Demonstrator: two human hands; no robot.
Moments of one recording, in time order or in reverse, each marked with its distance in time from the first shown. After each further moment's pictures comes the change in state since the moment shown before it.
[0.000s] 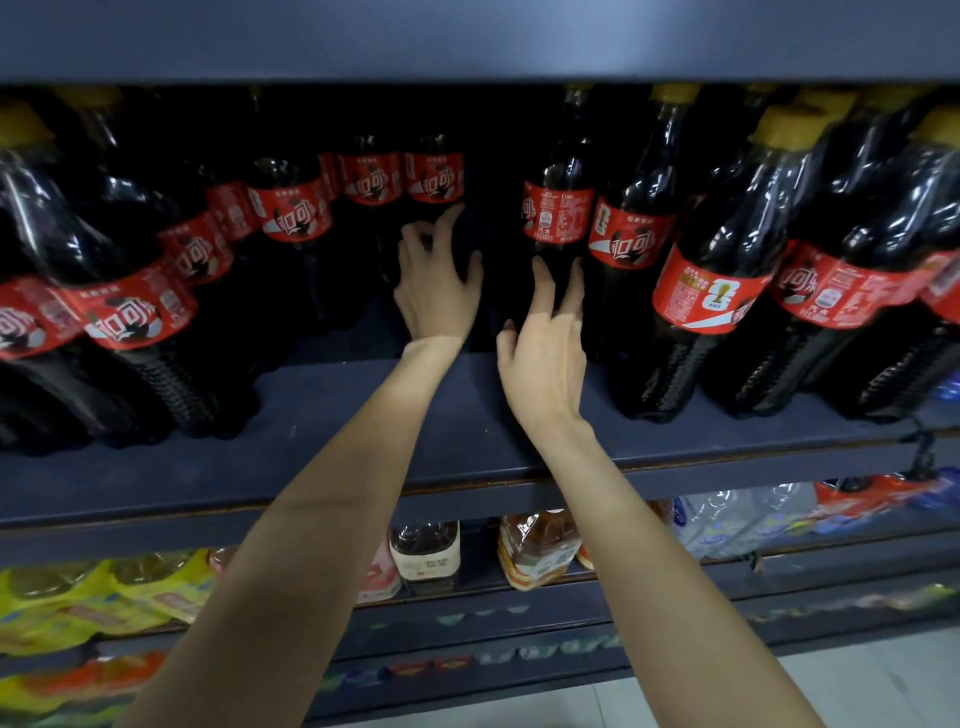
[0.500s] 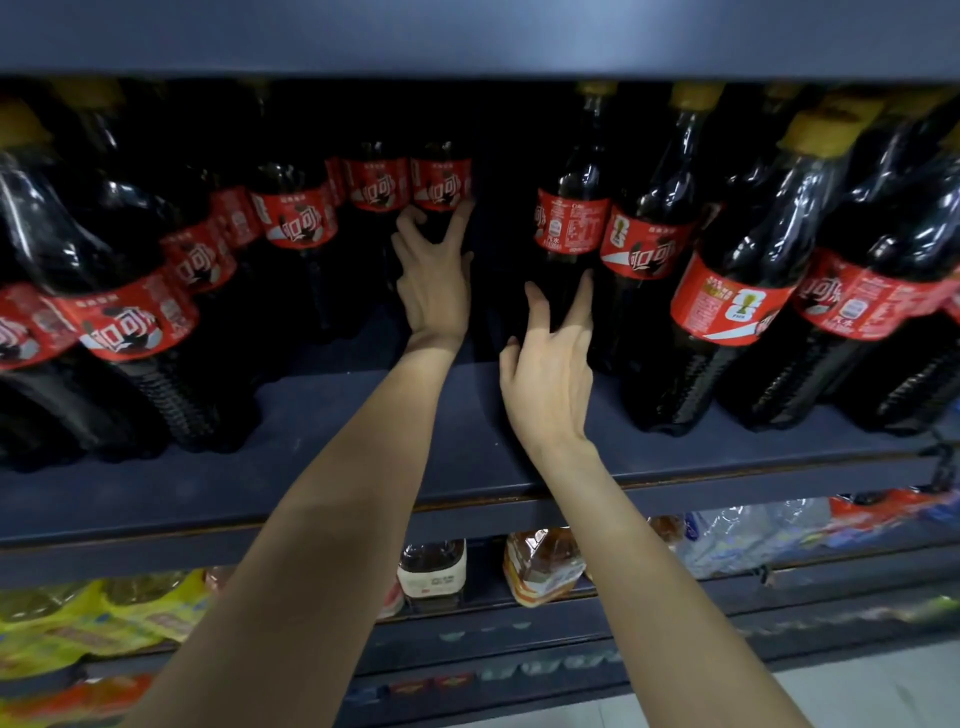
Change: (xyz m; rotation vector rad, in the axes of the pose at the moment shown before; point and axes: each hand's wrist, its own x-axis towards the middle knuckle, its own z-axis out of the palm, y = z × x) left_hand 0.021 -0.012 0.012 0.214 0.036 0.040; right_hand -0.007 -0.002 0.011 -0.101 0.021 -0.017
